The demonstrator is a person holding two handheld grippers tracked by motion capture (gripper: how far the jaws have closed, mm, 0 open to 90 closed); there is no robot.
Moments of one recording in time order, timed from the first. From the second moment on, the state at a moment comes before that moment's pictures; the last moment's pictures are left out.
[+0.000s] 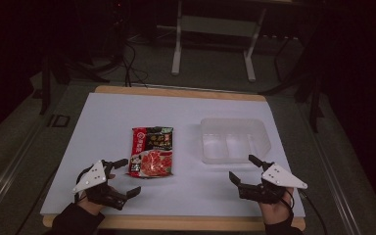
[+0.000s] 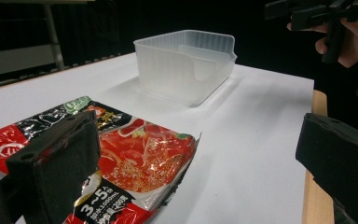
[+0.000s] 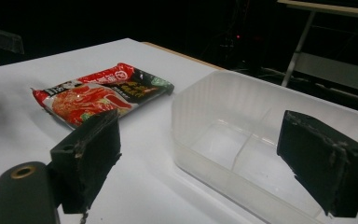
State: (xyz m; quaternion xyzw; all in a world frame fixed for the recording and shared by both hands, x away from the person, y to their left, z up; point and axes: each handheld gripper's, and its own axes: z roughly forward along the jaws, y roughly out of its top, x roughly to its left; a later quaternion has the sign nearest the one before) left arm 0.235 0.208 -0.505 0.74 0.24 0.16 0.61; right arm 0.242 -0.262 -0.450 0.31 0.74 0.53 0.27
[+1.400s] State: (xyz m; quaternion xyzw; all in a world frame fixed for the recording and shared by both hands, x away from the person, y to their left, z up) left arm 0.263 0.214 -0.452 0.77 0.26 0.12 0.58; right arm 0.228 -0.248 -0.425 0.29 0.74 0.54 0.27
